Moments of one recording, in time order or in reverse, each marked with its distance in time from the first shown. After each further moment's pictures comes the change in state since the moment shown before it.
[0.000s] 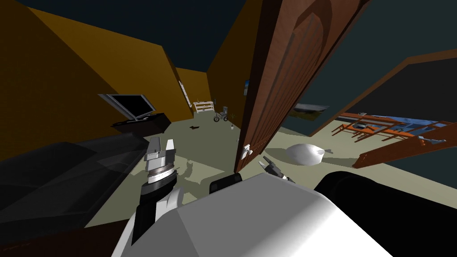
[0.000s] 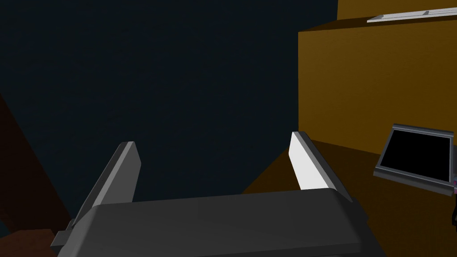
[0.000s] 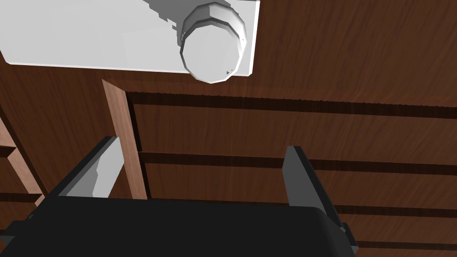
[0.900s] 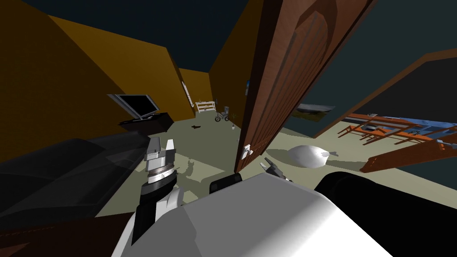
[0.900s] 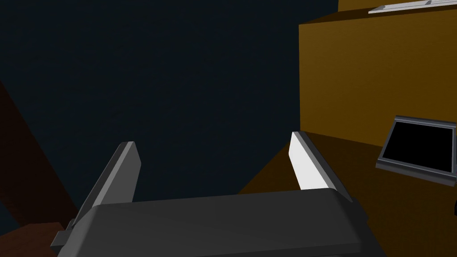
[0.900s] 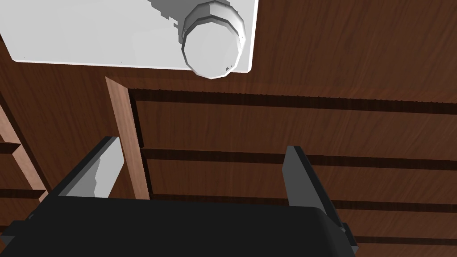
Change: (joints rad) arm 0.036 0.021 -0.010 -0.006 -0.007 -0.016 0.014
